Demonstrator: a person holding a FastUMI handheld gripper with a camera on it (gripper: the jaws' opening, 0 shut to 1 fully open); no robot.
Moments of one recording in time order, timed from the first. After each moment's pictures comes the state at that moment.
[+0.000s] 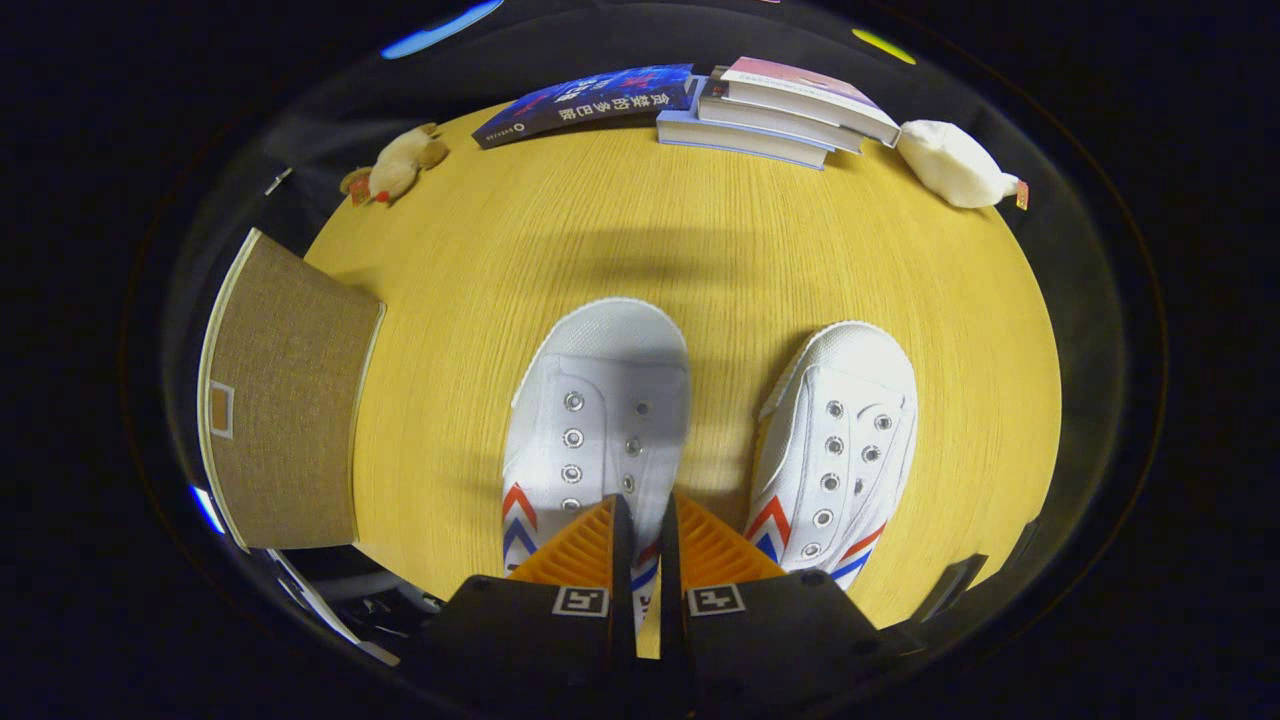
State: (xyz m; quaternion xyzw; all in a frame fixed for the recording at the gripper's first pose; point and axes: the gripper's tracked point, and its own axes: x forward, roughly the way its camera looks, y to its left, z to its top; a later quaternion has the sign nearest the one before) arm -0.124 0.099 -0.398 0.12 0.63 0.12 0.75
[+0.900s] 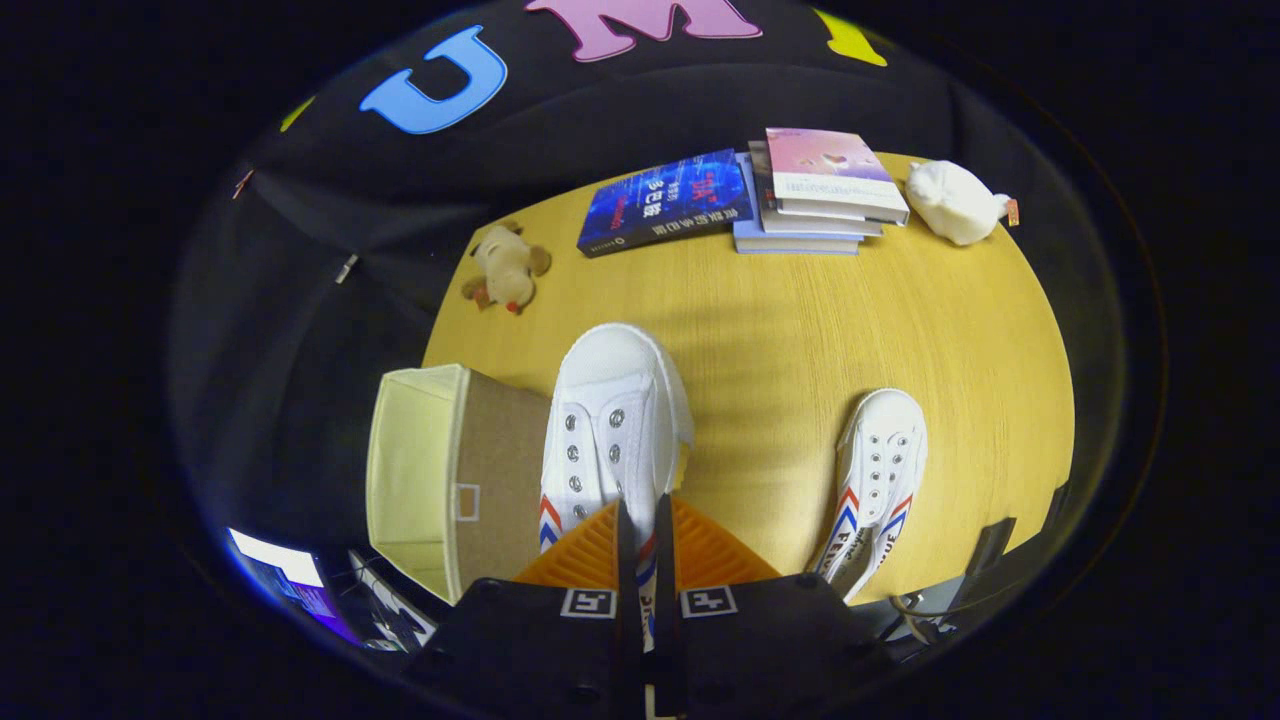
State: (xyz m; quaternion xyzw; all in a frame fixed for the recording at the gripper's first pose) arm -0.076 0.143 -0.205 0.27 0.56 0.15 0.77
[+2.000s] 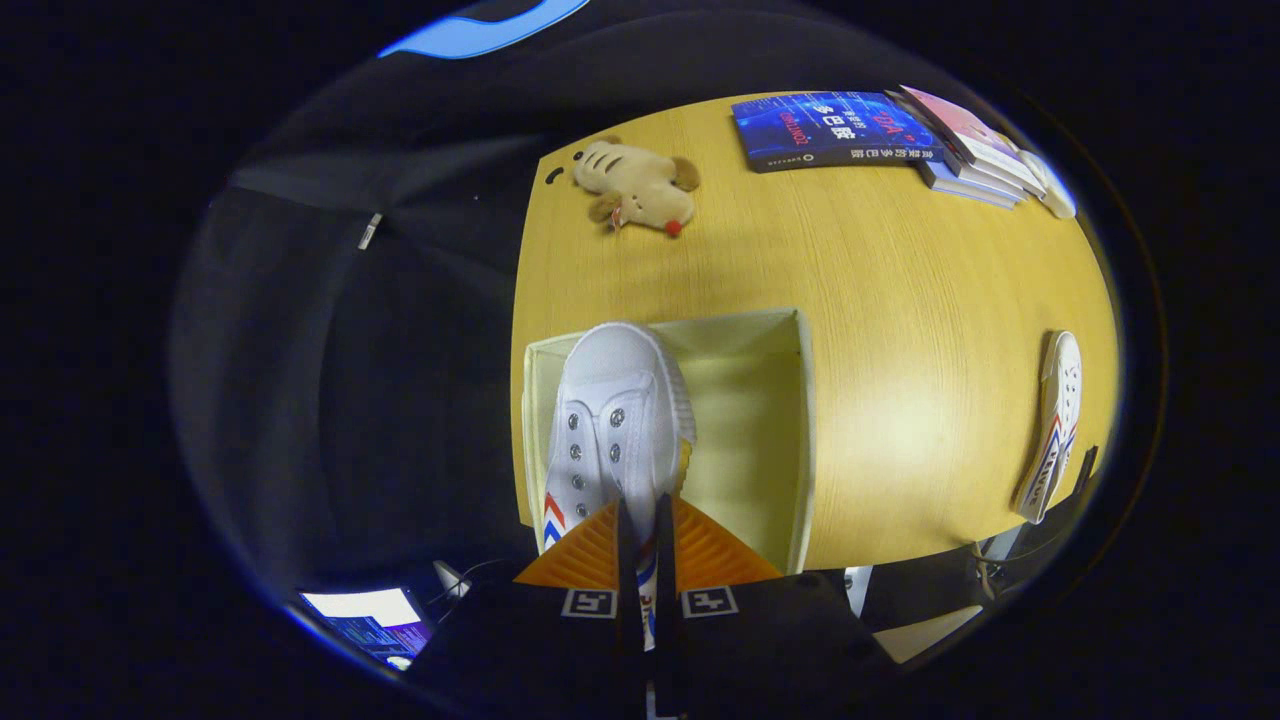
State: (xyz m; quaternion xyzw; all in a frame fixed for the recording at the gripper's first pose) arm -0.075 0.398 -0.153 0.29 0.66 0.18 0.67
